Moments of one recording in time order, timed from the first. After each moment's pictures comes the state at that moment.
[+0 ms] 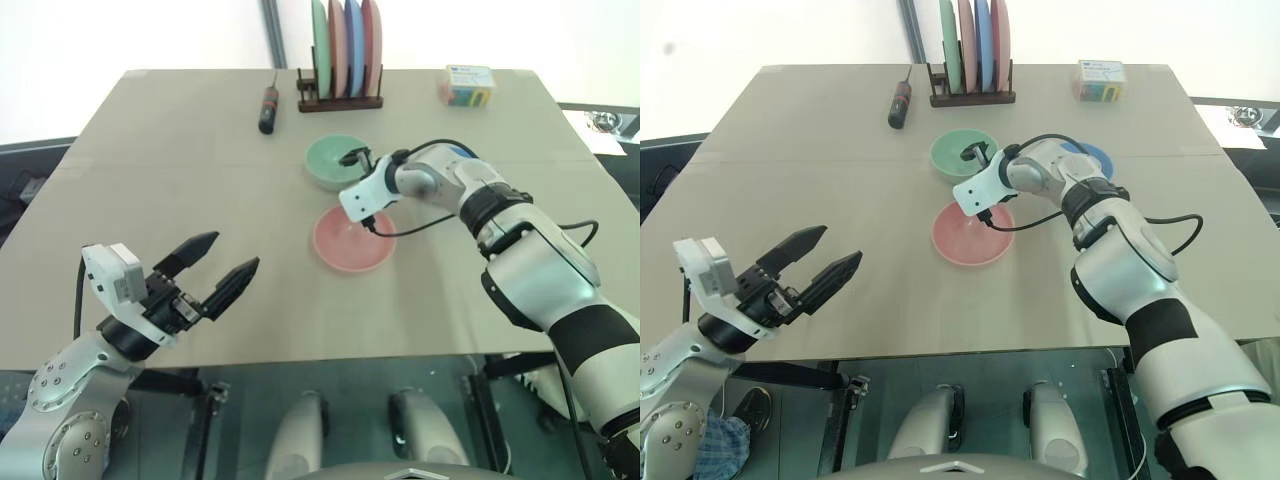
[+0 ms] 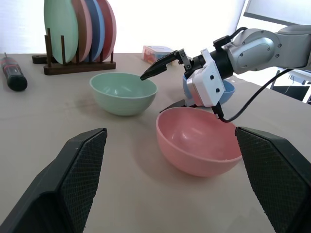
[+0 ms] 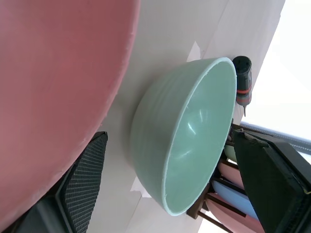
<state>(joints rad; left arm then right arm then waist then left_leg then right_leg) 0.26 0.56 0.50 -0.62 -0.83 0.41 -0.67 -1.43 -0.21 0.65 1.33 -0.80 -0.59 0.38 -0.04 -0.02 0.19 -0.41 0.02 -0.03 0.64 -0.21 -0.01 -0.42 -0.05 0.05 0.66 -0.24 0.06</state>
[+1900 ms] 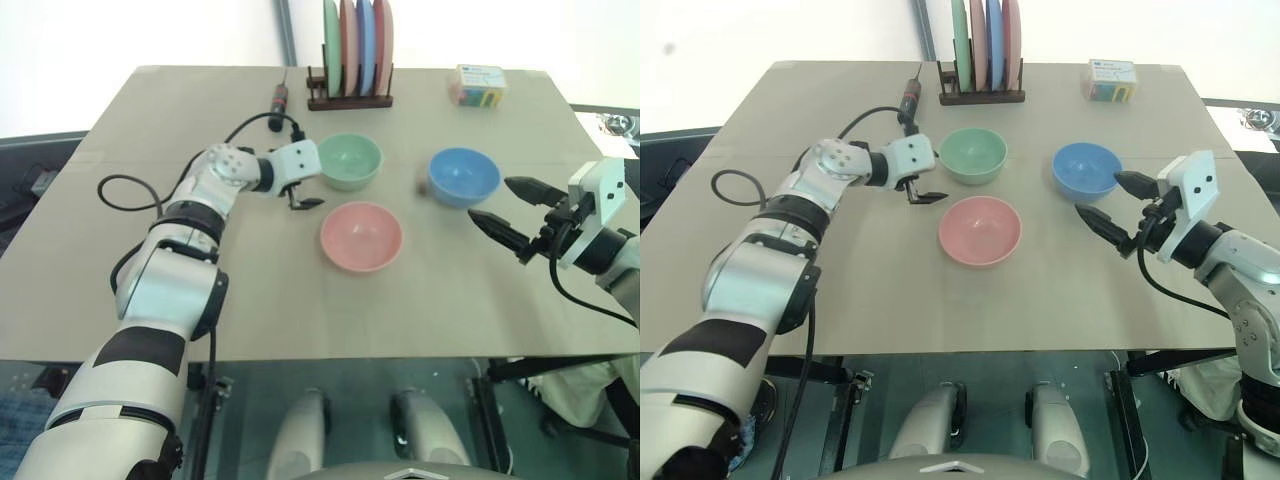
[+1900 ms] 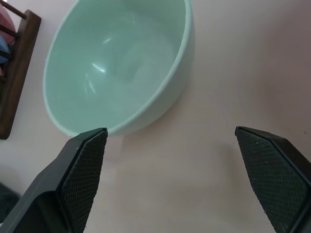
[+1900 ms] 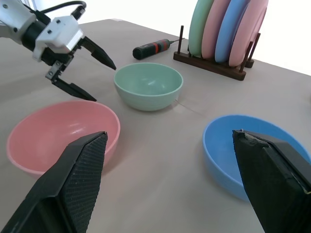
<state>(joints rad) -1.29 0.47 -0.34 1.30 0.33 -0.40 -0.88 -0.24 -0.68 -0.33 -0.50 0.60 0.70 0.65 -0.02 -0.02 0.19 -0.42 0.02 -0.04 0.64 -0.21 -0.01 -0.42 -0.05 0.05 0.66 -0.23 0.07</state>
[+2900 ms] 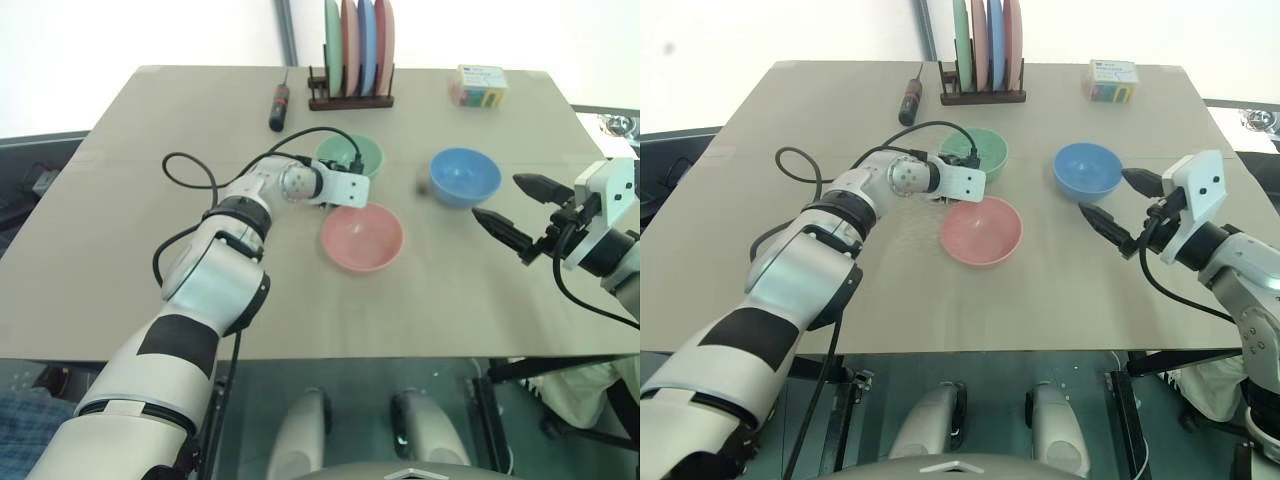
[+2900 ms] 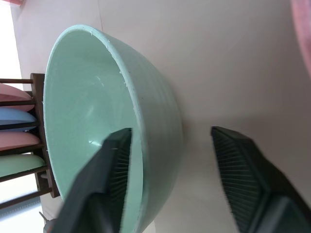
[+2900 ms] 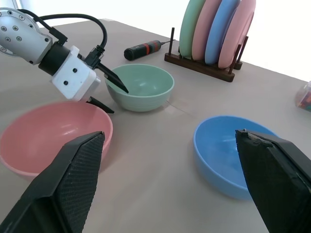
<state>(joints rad) -1.35 0.33 -0.53 1.35 0.65 -0.47 -0.56 -0.22 -0.70 -0.34 -0.53 0.63 0.69 0.60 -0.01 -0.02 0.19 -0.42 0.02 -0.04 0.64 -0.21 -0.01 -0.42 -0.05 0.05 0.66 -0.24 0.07</state>
